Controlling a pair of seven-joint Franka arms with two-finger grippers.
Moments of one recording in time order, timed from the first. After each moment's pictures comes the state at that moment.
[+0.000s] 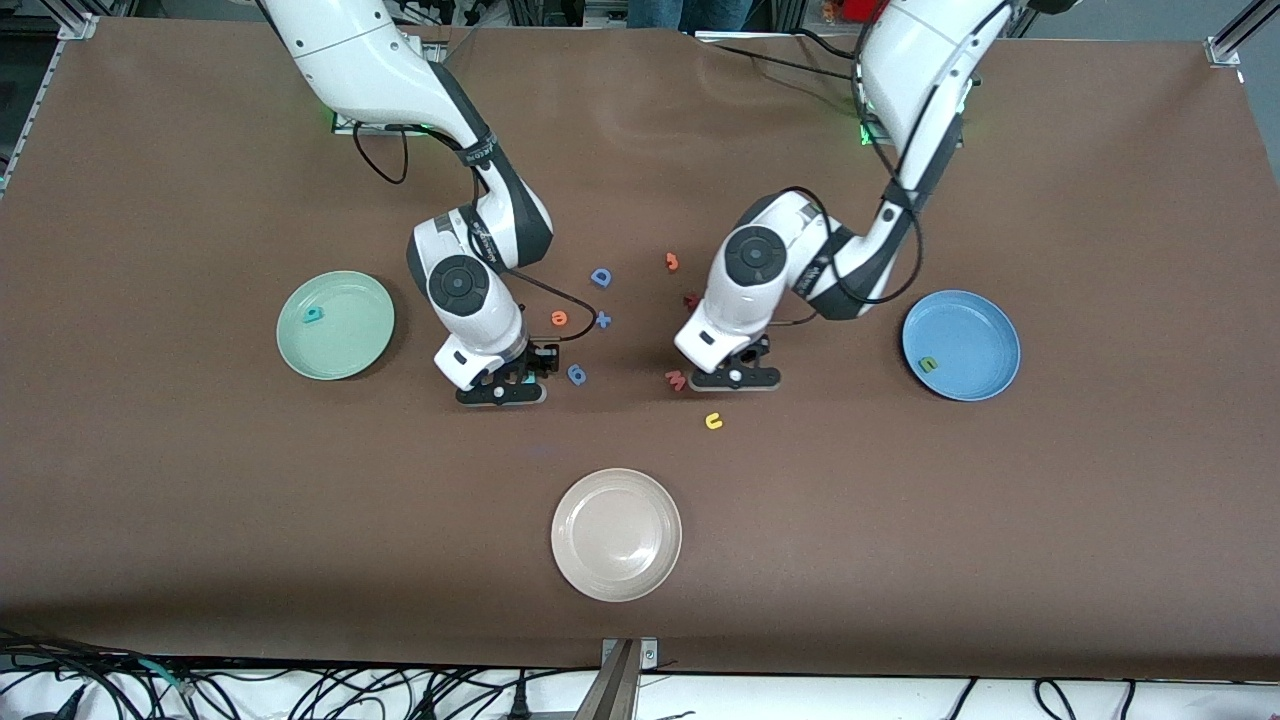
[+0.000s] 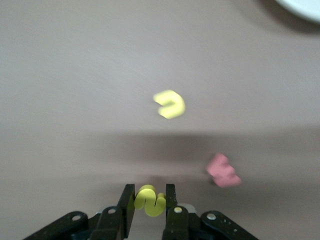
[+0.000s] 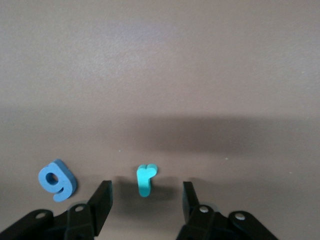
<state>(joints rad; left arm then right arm) -0.42 0.61 -0.18 -1.73 0.13 2.35 -0.74 0.63 0.65 -0.10 -1.80 0.12 2.47 0.40</state>
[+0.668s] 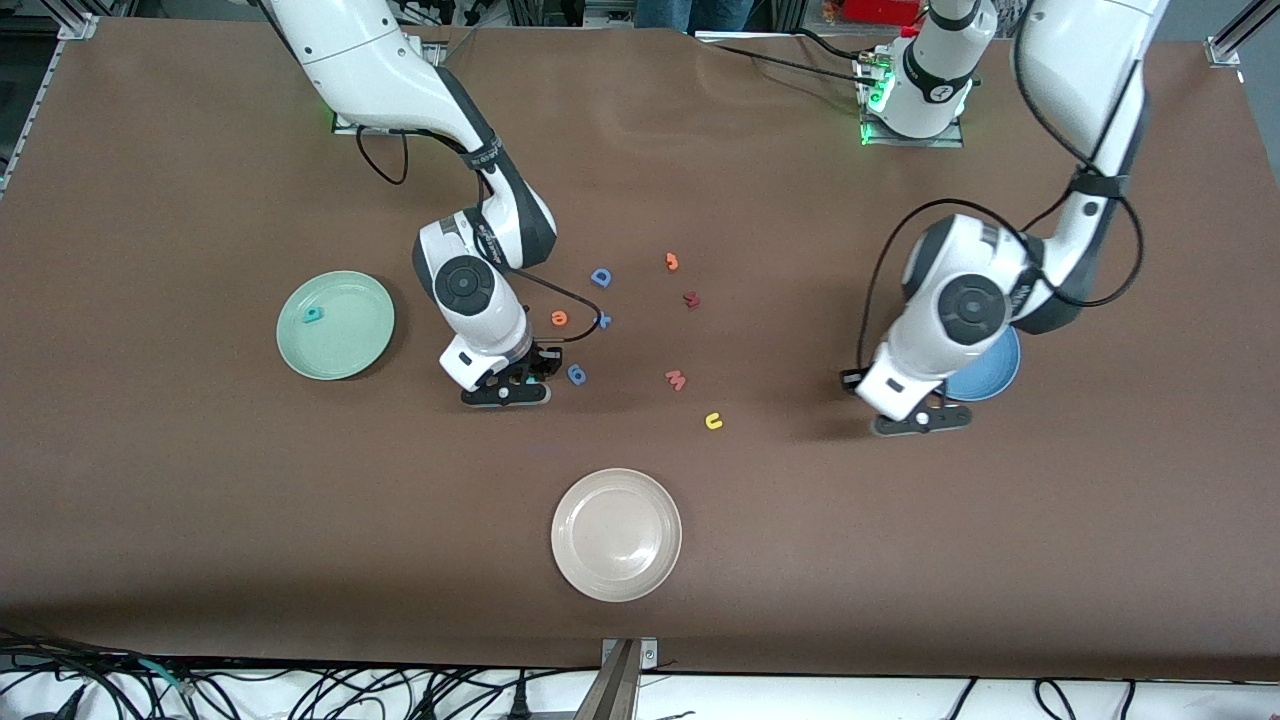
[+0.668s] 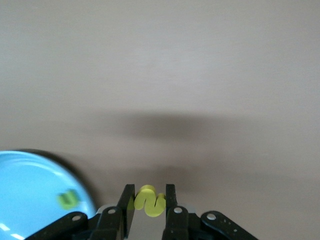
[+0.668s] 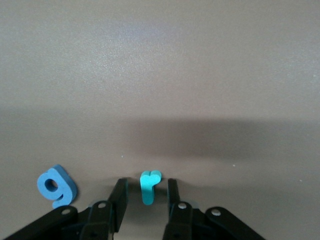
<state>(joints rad) -0.07 0.45 -0.17 -1.88 0.13 2.25 -0.41 0.63 0.66 -0.10 -1.80 0.12 2.50 0.40</state>
